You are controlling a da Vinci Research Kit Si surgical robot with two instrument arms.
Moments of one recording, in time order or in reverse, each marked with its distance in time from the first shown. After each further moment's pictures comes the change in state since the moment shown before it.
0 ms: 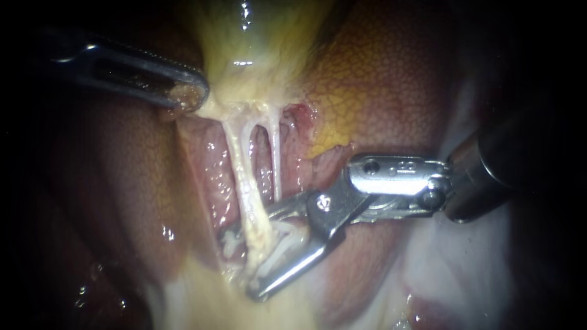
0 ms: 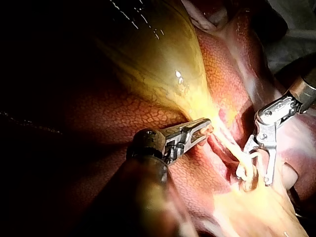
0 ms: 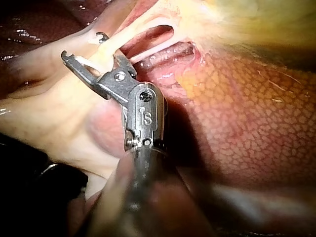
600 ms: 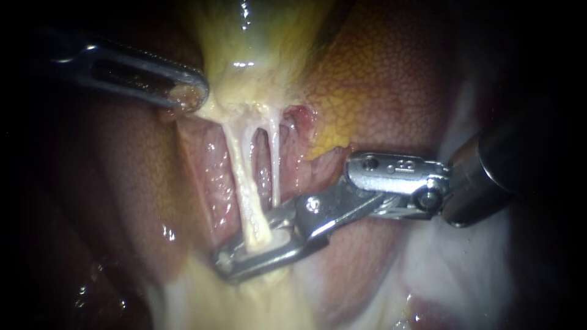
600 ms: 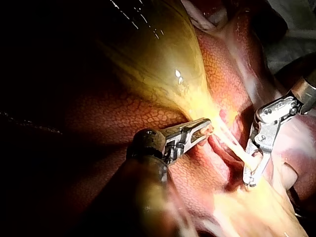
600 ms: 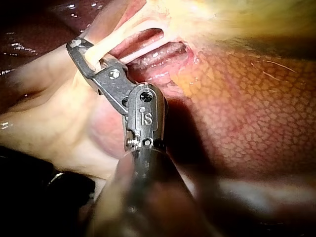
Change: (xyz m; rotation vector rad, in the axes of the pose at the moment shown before) right arm 0.000 0.000 0.000 -0.030 0.004 0.100; left arm 0.000 0.000 0.000 0.000 0.000 0.000
